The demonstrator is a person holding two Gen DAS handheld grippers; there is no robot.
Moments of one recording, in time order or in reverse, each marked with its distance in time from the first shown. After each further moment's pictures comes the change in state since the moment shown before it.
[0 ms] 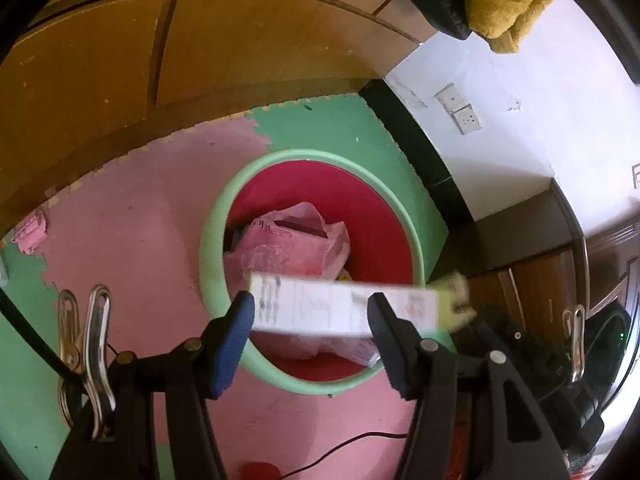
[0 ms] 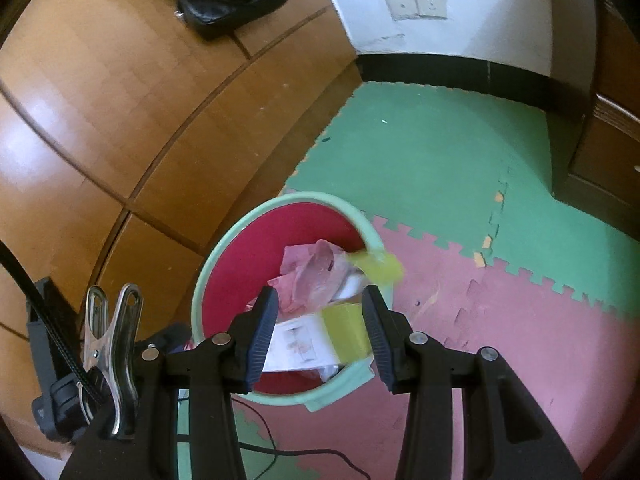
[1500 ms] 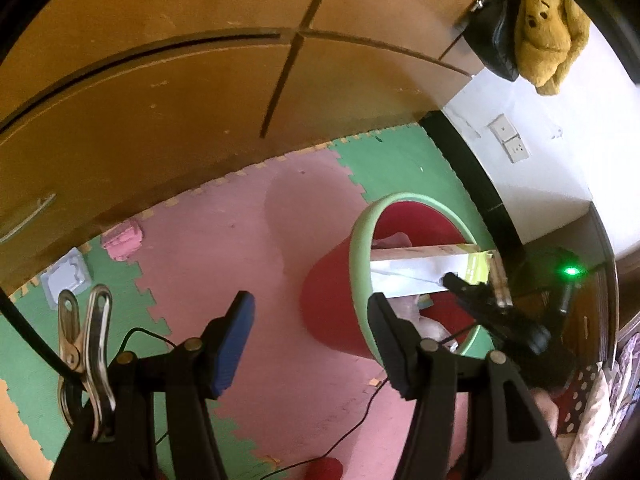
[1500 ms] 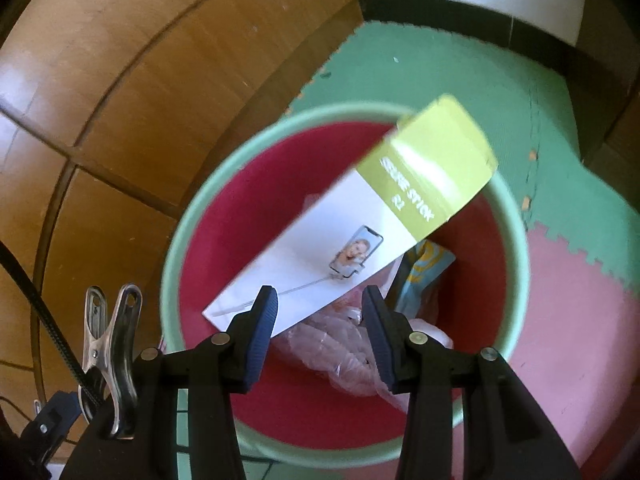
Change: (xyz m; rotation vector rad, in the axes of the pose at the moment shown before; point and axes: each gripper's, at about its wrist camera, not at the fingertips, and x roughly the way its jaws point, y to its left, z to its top) left arm -0.084 0.075 -0.004 -0.038 -0.082 0.194; right arm 0.109 0.070 -0.016 -0.034 0.155 -0.105
